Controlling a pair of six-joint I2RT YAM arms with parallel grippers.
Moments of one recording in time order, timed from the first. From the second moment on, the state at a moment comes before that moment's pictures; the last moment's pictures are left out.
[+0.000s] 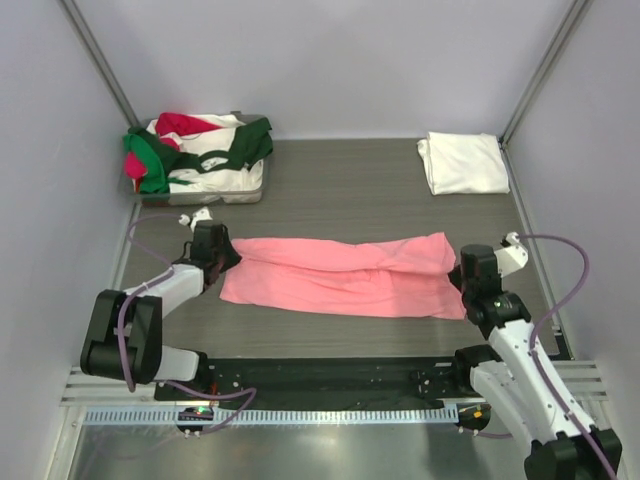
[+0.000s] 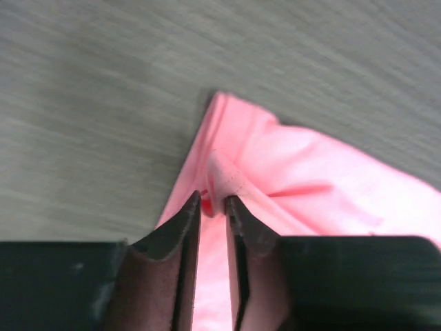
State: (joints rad) left arm -0.16 1.39 0.58 0.06 -0.13 -0.58; right arm 0.17 0.71 0.51 -0.49 0.45 0.84
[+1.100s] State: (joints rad) left arm -0.36 1.60 0.91 -0.16 -0.07 -0.47; right arm 0.25 1.09 0.58 -0.35 0.15 0.88
